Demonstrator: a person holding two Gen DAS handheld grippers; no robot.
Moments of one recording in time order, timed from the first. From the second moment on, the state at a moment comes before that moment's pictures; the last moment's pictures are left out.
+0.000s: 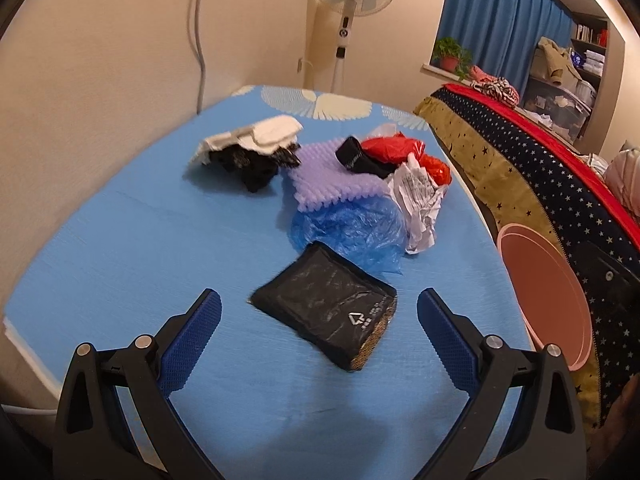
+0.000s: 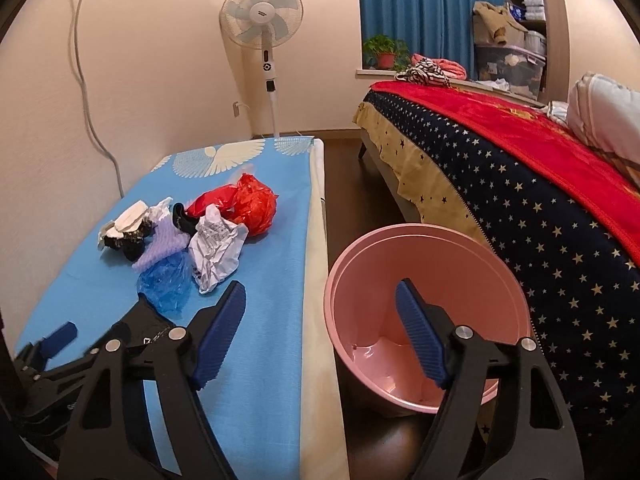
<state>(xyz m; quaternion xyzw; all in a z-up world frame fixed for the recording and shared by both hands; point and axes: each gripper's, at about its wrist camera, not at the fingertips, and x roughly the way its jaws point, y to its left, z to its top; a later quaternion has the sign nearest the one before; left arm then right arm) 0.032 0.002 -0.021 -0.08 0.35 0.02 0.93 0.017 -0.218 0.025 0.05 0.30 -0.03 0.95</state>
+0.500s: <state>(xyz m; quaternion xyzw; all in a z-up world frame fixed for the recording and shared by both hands) 0.078 -0.020 -0.047 -0.10 0.45 0.07 0.88 0.034 -0.232 0.019 0.06 0.31 -0.03 0.95</state>
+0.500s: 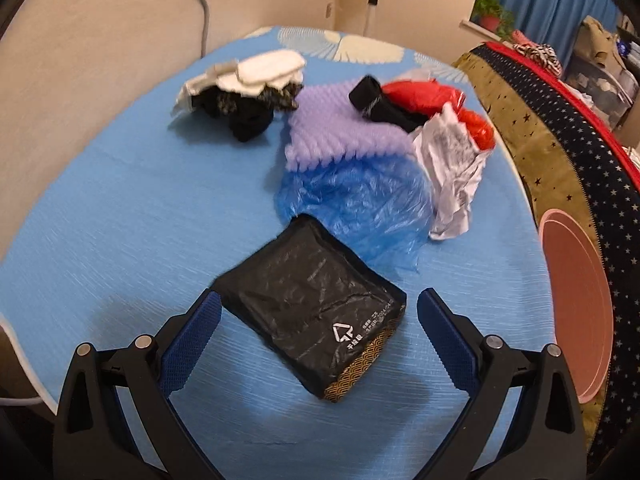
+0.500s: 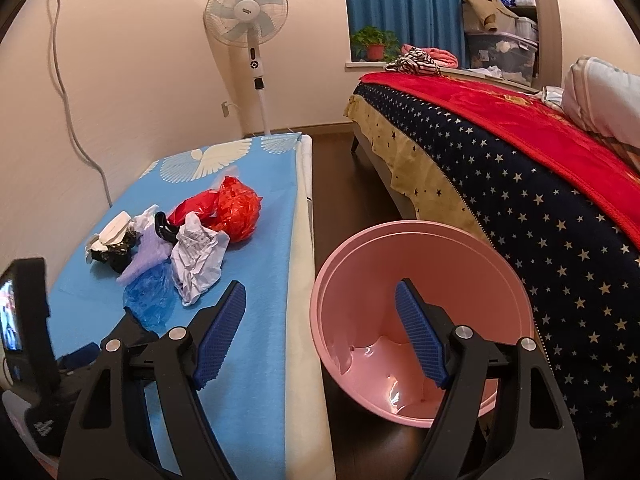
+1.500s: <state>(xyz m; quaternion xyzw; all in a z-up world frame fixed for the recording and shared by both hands) 0.070 0.035 -0.037 -0.09 0.42 0.09 0.90 0.119 -0.152 -0.017 0.10 0.38 0.09 0.91</state>
